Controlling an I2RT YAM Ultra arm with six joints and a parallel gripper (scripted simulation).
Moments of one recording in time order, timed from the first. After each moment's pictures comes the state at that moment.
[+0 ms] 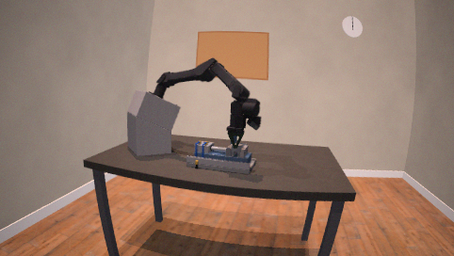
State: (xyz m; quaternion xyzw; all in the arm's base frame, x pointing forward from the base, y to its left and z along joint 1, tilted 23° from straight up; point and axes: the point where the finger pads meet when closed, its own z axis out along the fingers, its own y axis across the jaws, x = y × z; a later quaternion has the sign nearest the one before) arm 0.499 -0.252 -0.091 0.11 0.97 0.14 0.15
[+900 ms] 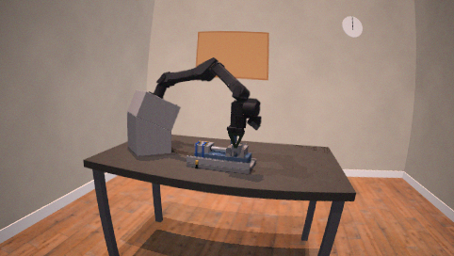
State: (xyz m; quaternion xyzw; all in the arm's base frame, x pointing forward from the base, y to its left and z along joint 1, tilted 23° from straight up) arm 0.500 -0.248 -0.090 0.11 0.97 0.14 0.15
